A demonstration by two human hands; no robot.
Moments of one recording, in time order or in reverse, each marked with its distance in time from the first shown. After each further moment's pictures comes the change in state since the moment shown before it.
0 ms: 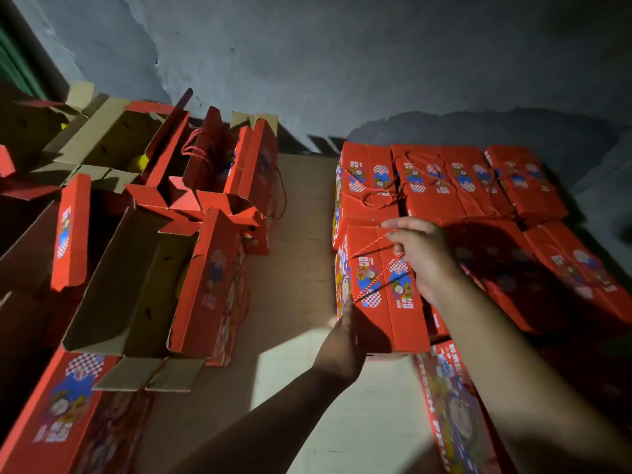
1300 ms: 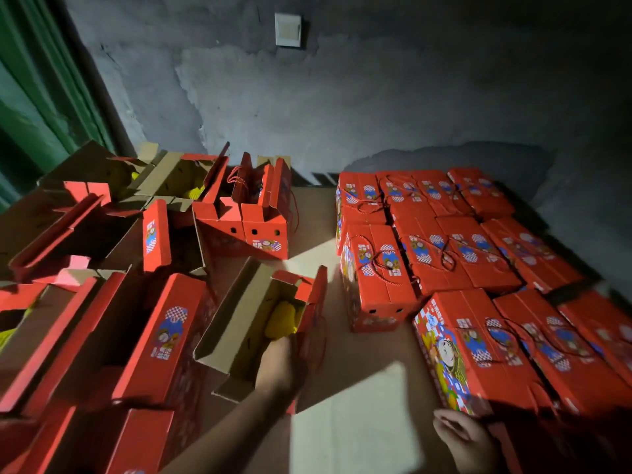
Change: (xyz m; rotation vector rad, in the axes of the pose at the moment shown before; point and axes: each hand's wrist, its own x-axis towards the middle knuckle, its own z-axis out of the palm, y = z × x) left_hand -0.230 0.008 -0.082 0.388 0.319 -0.215; right_hand -0.345 0.254 -0.095 0.054 0.277 0.194
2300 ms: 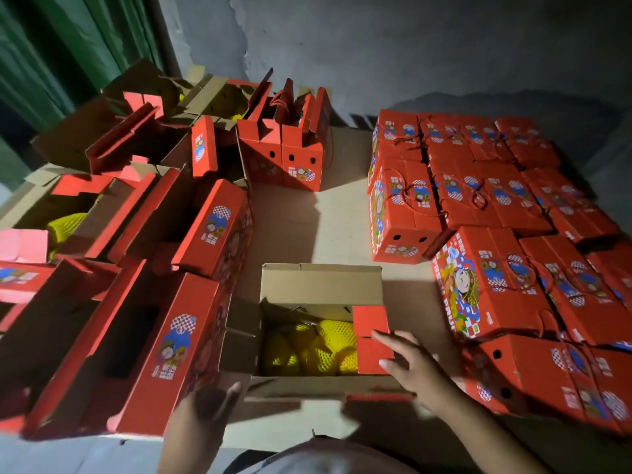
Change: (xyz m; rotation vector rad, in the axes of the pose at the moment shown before) left_hand -0.262 -0.153 -0.016 -0.258 0.147 -0.344; right_hand -0.088 0.008 0.040 -0.603 -0.721 -0.497
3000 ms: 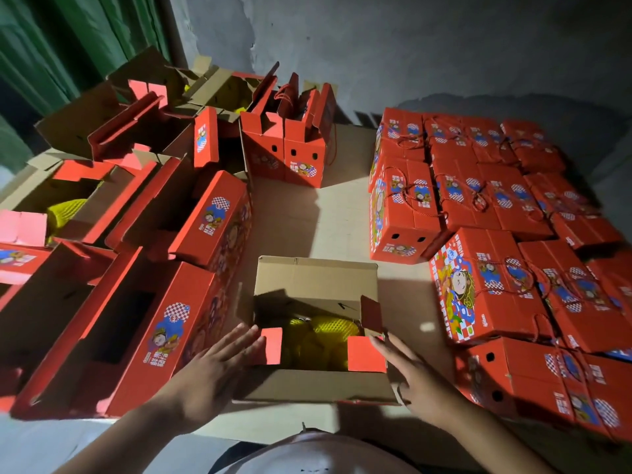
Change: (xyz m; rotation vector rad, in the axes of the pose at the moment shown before) left_hand 0.070 -0.022 -0.001 0.559 -0.479 0.677; right_hand -0.020 0.012 -0.021 -0.278 -0.242 -0.023
